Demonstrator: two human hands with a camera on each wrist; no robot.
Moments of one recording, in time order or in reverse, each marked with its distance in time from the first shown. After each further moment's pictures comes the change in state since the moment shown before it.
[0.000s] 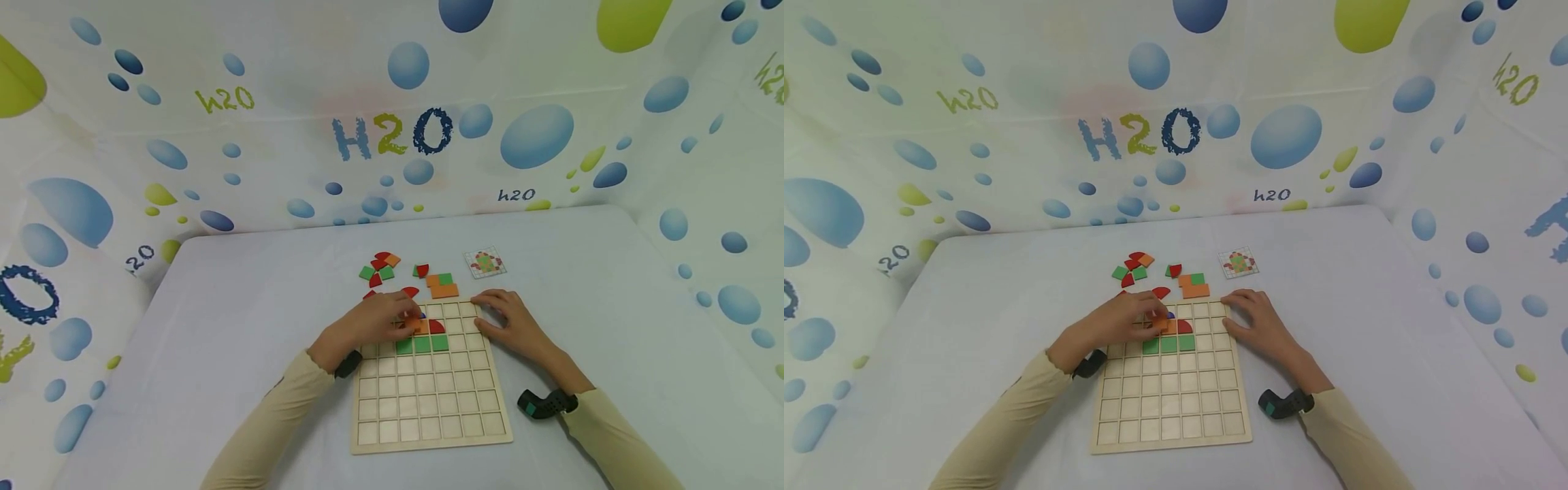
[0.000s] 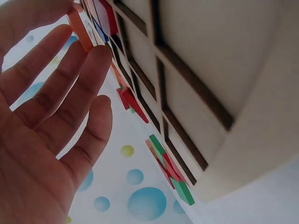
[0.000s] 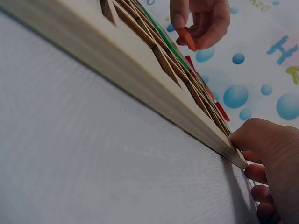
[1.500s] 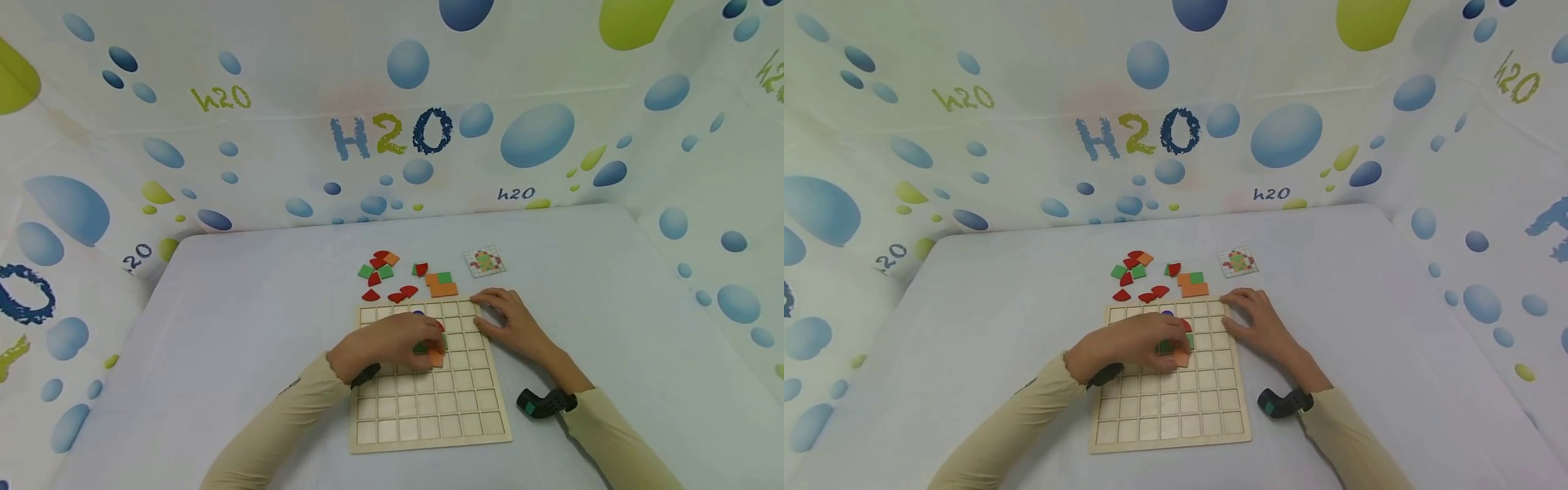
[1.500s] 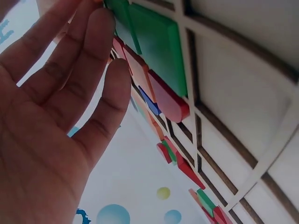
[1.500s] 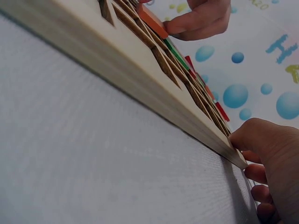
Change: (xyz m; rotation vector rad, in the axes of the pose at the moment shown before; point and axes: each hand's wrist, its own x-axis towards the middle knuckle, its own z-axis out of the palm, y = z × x) left_hand 0.016 0.040 0.004 -0.040 -0.286 0.063; right_hand 0.003 -0.005 -0.005 0.014 -0.003 -0.012
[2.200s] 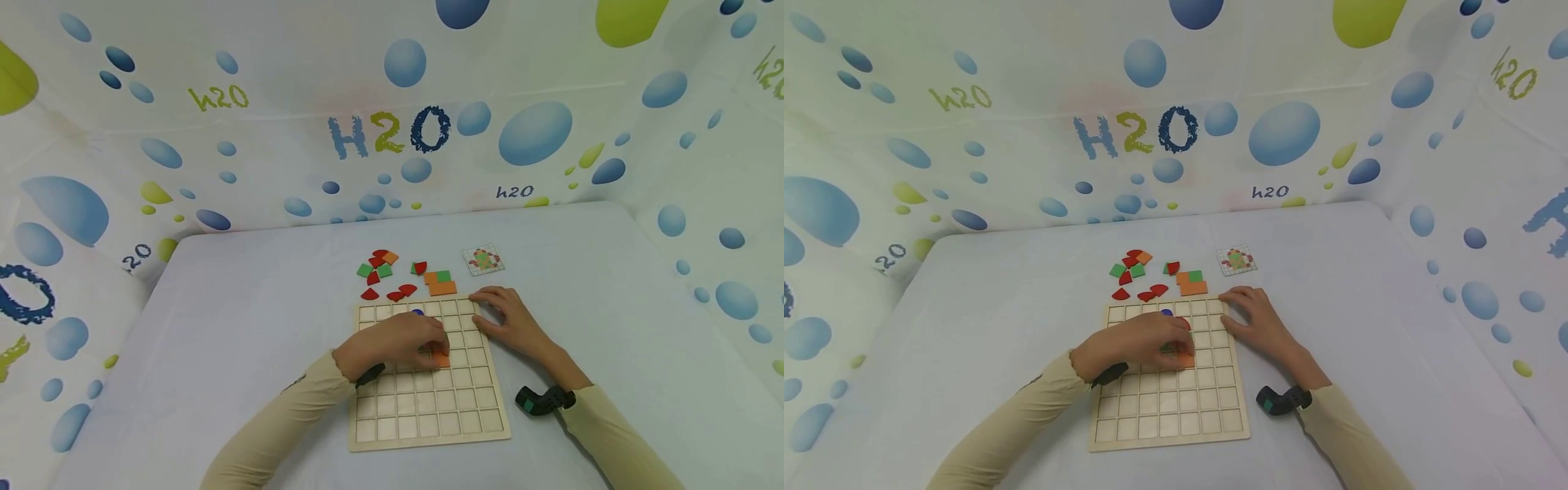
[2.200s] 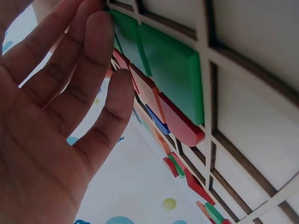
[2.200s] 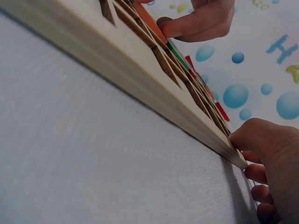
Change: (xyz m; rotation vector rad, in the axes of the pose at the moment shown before) left_hand 0.008 0.004 0.004 0.080 0.006 0.060; right_hand -0.001 -0.001 0.000 0.002 -0.003 -0.002
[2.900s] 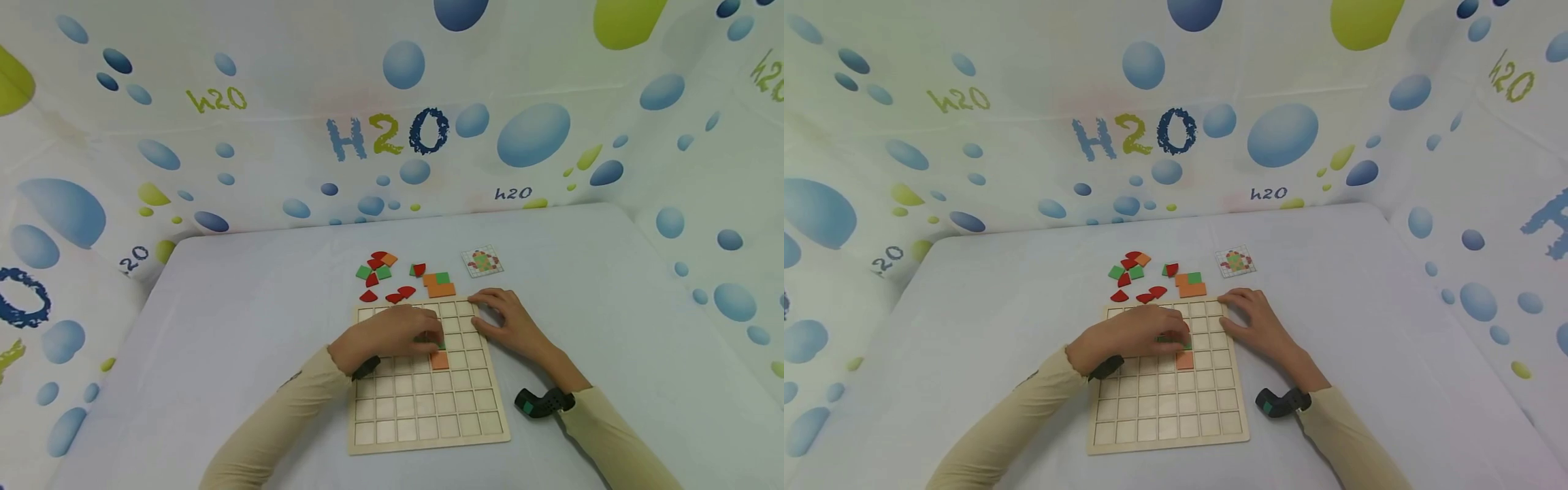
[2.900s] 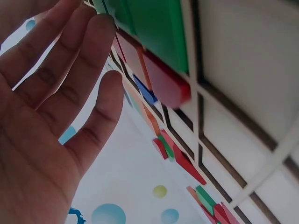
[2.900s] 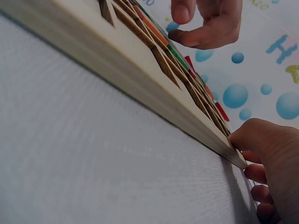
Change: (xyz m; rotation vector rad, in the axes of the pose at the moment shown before) left_hand -0.001 -0.010 -0.008 -0.013 0.057 -0.014; right_hand 0.000 0.003 0.000 0.004 0.000 -0.012
